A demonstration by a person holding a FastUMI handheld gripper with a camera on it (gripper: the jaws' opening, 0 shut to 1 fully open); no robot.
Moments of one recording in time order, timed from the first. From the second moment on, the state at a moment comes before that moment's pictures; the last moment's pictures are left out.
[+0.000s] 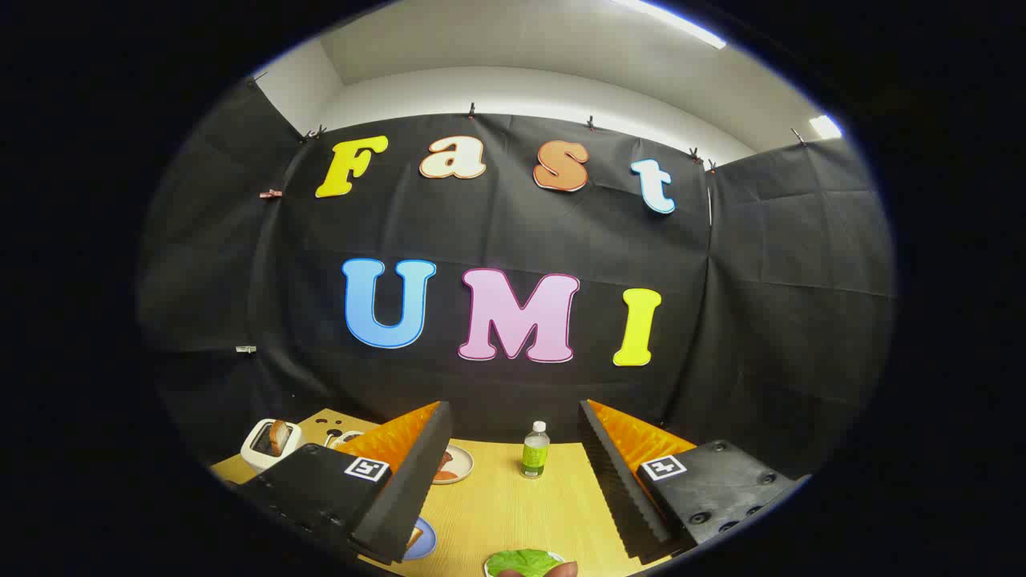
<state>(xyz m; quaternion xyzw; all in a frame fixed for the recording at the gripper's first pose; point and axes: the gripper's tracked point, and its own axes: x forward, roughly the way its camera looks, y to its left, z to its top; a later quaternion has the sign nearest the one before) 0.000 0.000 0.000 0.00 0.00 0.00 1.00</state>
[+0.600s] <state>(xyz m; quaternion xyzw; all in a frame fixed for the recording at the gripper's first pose) 0.001 -0.012 -0.003 0.00 0.00 0.00 1.00</state>
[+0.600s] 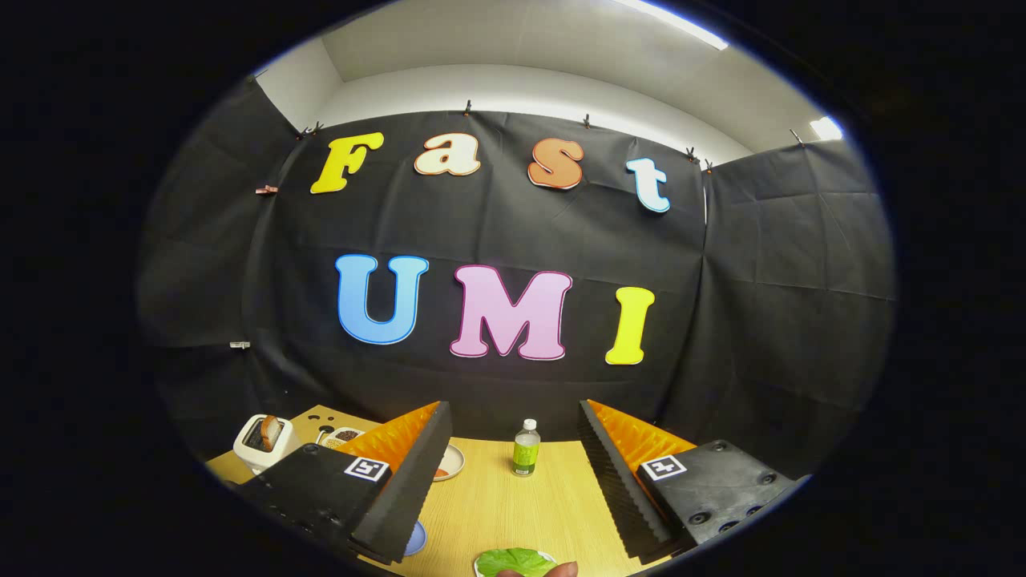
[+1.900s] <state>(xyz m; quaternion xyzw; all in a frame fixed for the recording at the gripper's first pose) -0.046 -0.023 -0.420 -0.13 0.48 0.27 0.82</state>
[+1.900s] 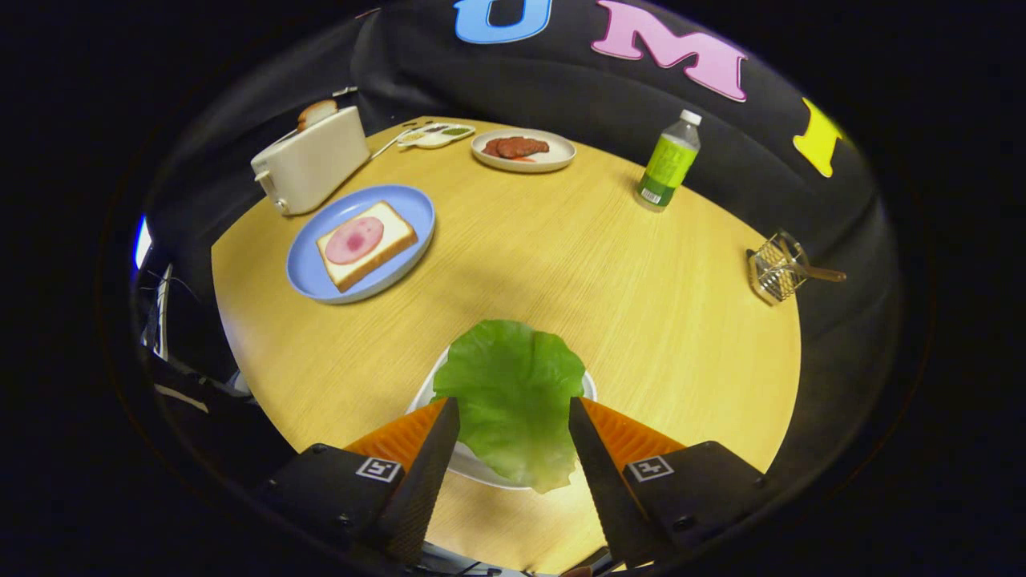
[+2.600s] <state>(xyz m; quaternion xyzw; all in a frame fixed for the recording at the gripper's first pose) -0.032 -0.009 -0.462 -0.07 0.52 0.21 0.82</state>
